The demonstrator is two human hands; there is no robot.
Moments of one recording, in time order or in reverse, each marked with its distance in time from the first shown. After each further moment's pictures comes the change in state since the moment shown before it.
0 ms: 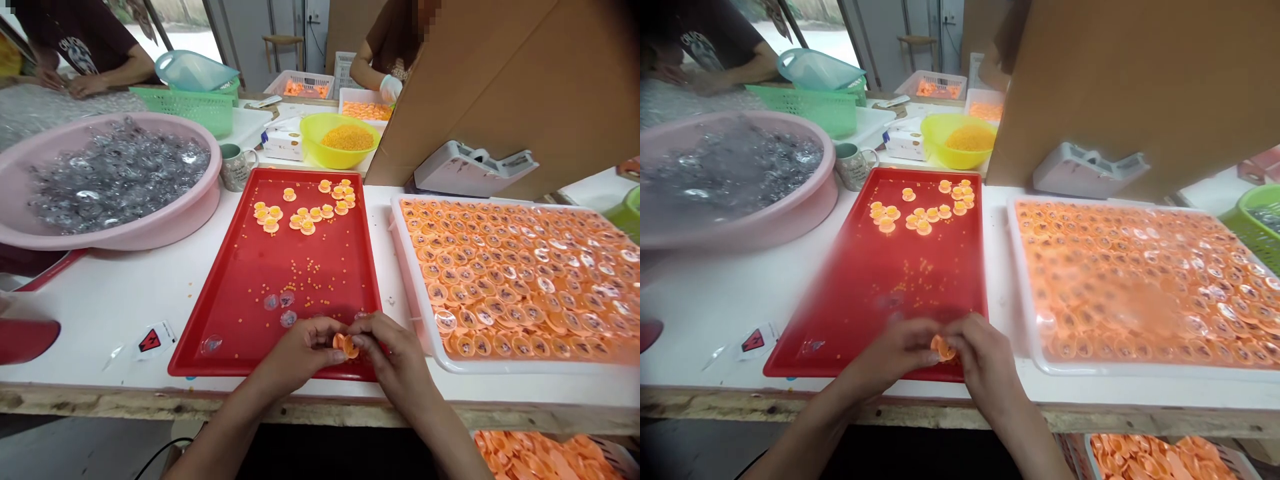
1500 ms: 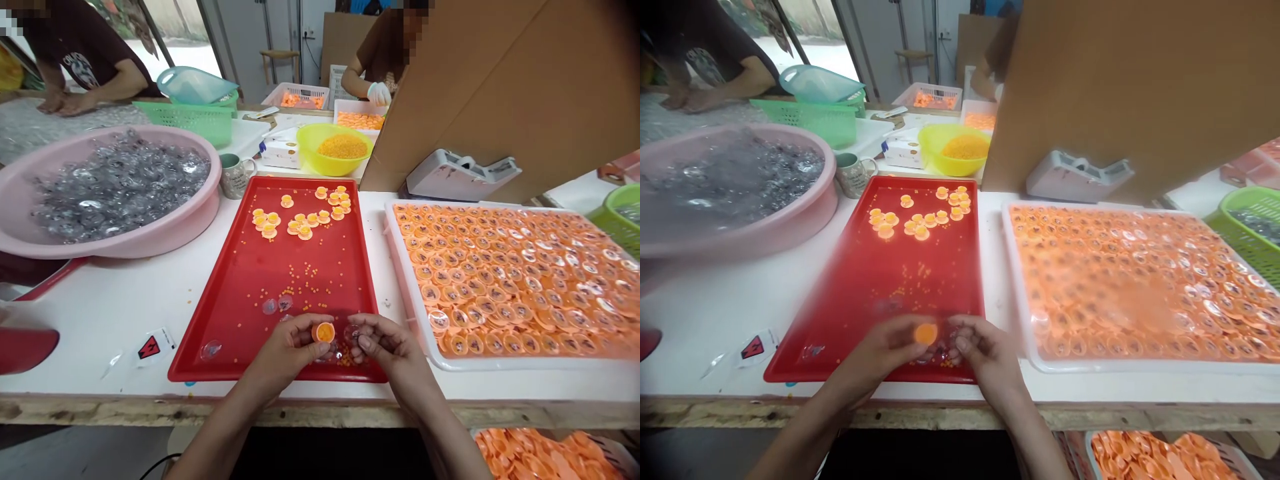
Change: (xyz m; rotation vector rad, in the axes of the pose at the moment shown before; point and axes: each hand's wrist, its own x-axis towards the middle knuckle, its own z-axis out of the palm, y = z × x) left_hand -0.011 -0.002 -0.009 -0.095 0.170 -0.010; right_hand -0.008 0.008 0.004 0.634 0.078 0.423
